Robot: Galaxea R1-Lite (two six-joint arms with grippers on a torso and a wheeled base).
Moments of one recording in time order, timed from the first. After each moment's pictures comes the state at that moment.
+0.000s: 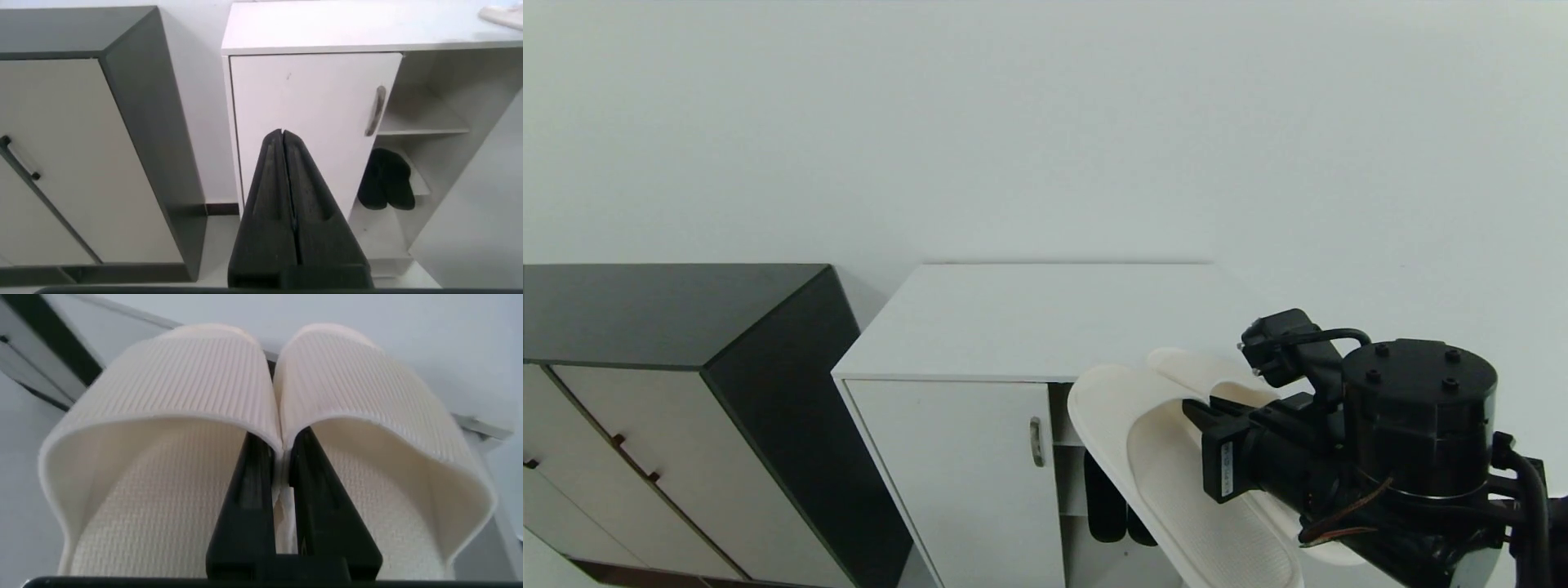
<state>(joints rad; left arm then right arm) 0.00 0.00 0.00 0.00 -0.02 0.02 0.87 1.62 -0.65 -0.70 -0.39 0.16</state>
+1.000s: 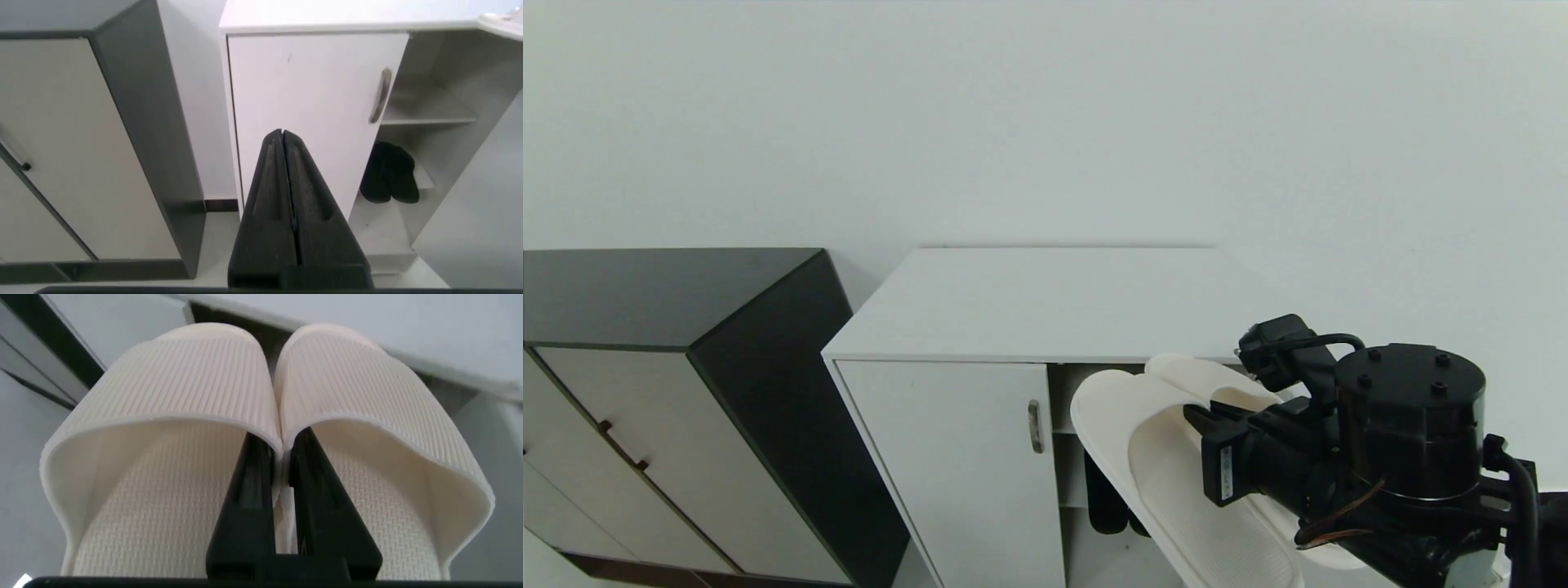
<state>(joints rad) 0.00 0.00 0.00 0.00 -0.02 0.02 0.87 1.63 -0.64 -0.70 -0.39 0.16</state>
